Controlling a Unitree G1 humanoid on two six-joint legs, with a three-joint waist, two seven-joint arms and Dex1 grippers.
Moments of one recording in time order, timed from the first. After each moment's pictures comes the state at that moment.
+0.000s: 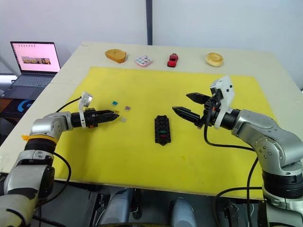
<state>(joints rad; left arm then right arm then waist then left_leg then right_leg) -0.75 0.53 0.06 0.76 -0.35 0.58 -1.24 -0.36 -0.72 -0.24 -0.42 0.85 0.87 0.64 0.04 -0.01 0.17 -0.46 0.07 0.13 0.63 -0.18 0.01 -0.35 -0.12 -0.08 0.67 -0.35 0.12</state>
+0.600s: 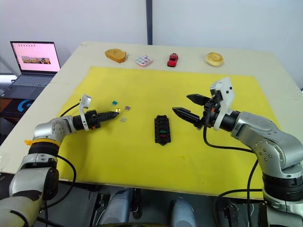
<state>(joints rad) -0.69 0.51 0.14 0.66 -0.43 0.66 -1.26 -0.35 -0.72 -0.24 -0.43 0.88 0.88 0.61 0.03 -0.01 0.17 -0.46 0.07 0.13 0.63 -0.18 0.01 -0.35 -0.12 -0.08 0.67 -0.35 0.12</state>
